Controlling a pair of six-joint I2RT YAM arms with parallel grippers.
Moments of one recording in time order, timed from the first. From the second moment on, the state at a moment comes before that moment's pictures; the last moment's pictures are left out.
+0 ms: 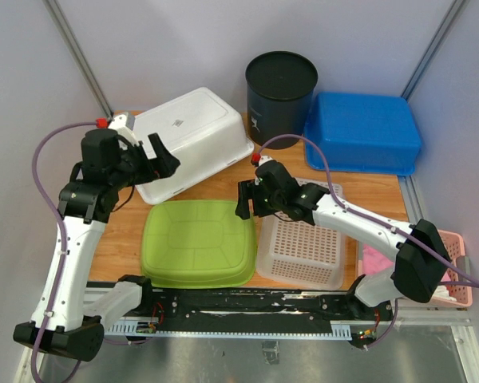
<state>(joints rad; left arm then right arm) -0.16 0.99 1.29 -0.81 0.13 -0.40 0.86 1.44 1.09 -0.40 0.01 0.53</state>
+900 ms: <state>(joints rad) 0.02 1.57 1.48 -0.63 0.08 -0.42 0.86 1.08 0.89 -0.49 0.29 0.58</state>
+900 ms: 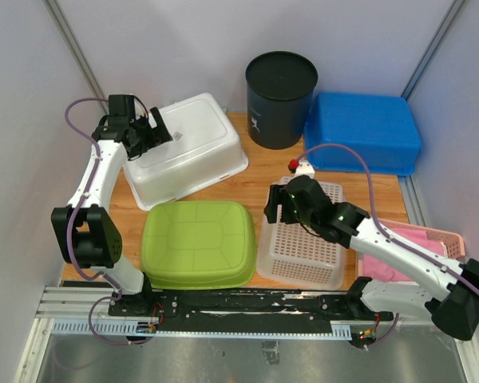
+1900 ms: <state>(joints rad) 0.02 1.48 1.26 -0.56 0.00 -0.46 0.84 1.04 0.87 -0.54 0.44 0.56</state>
